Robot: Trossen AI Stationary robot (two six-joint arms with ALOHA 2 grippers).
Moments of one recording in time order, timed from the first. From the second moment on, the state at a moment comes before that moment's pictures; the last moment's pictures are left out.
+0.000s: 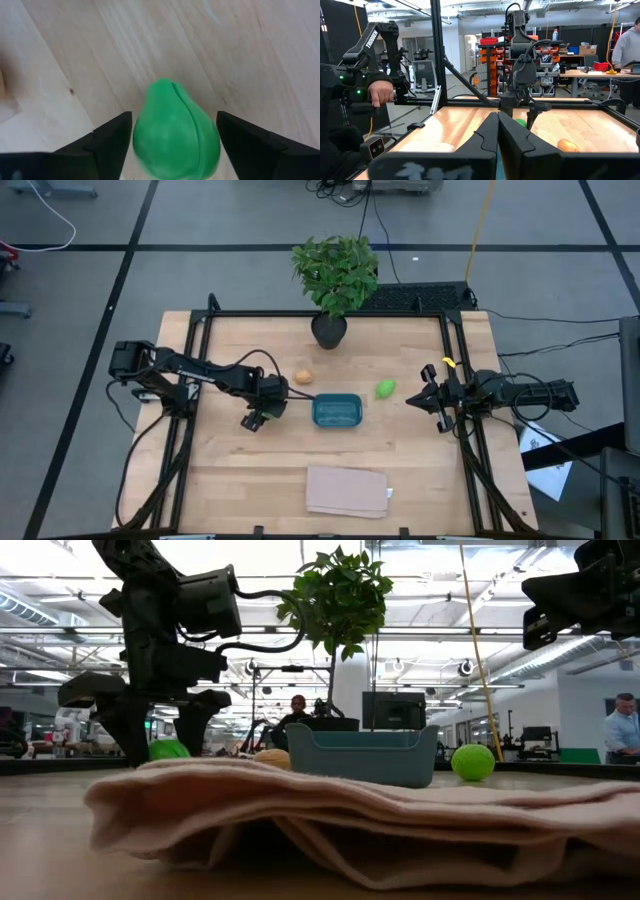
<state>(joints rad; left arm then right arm) 0.03 1.54 0.78 -0.54 0.07 0.52 0.06 0.00 0.02 0.13 -0.12 0.06</state>
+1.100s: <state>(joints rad) 0.03 1.54 0.89 -0.64 0.02 0.52 0.06 0.00 0.02 0.13 -0.12 0.06</state>
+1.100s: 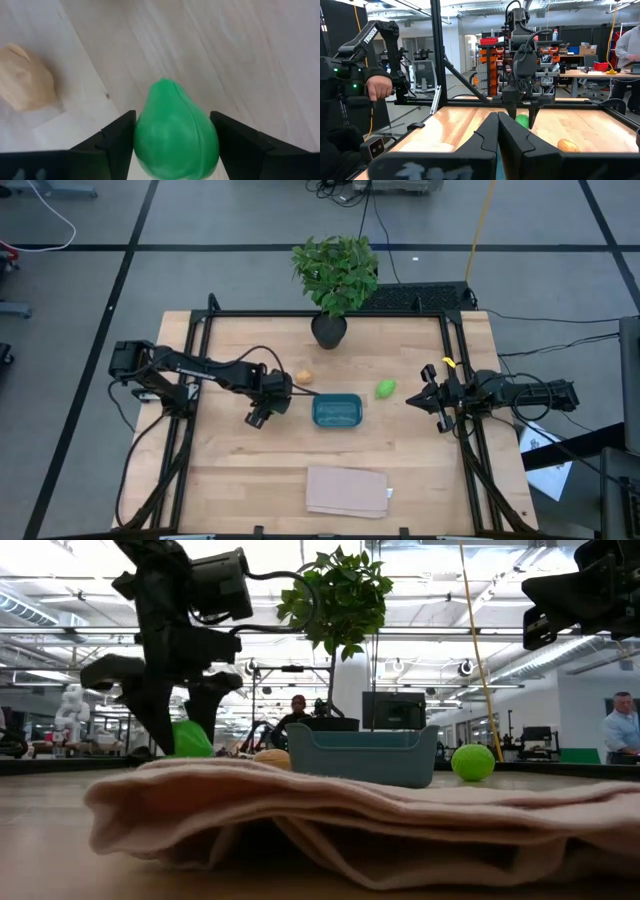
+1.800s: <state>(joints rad) 0.06 1.52 1.12 -0.91 -0.05 0.48 0.06 0.00 0.02 0.13 -0.12 0.06</state>
